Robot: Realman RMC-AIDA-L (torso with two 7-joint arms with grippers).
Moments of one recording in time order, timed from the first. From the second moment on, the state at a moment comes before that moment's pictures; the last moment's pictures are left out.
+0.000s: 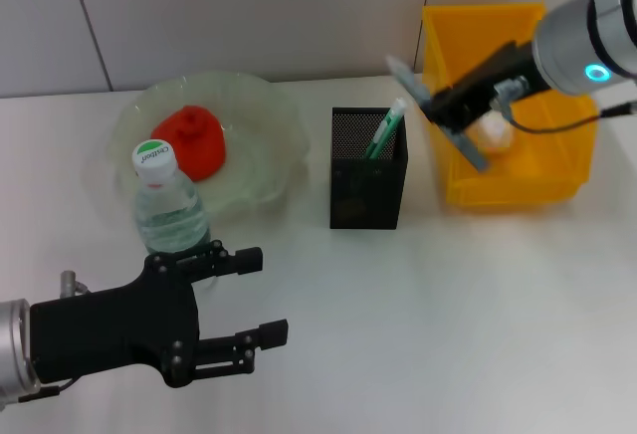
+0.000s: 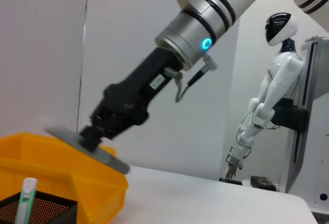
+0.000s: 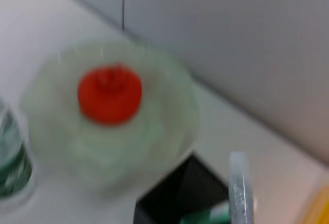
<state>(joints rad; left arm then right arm) -0.31 -2.06 1.18 0.78 1.52 1.64 -1.21 0.61 2.08 1.78 1.67 0.47 -1.45 2.70</state>
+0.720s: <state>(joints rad) -0.33 -2.07 1.18 0.78 1.52 1.64 -1.22 0.55 2.09 1.56 1.49 0.48 -0.93 2.68</state>
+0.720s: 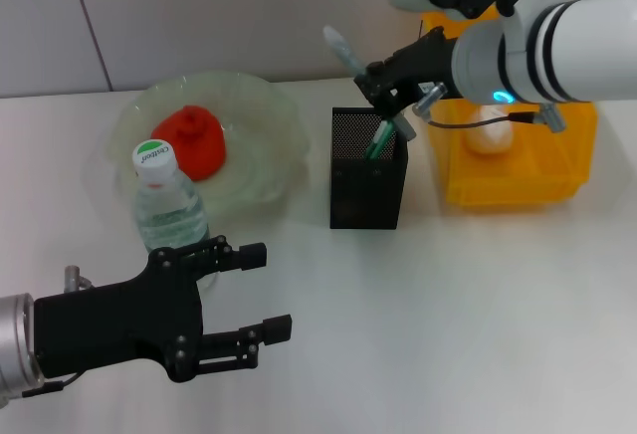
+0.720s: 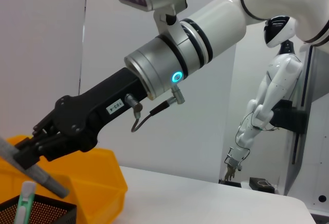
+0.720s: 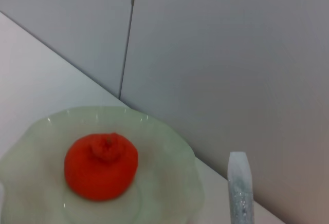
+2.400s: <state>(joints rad) -0.33 -2.06 1.18 0.77 1.52 1.63 -1.21 0.56 2.09 1.47 1.33 0.51 -0.78 2.69</state>
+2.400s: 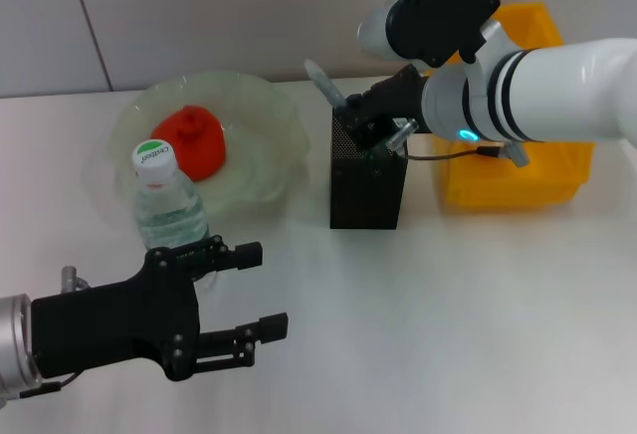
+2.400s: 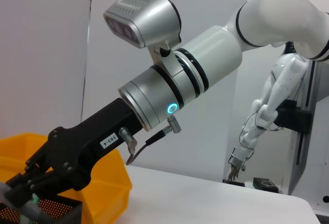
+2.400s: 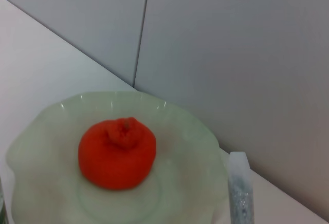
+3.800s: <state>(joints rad) -0.32 -2.03 1.03 0.77 1.53 1.65 -1.24 0.20 2.08 1.45 1.65 1.17 -0.71 1.97</state>
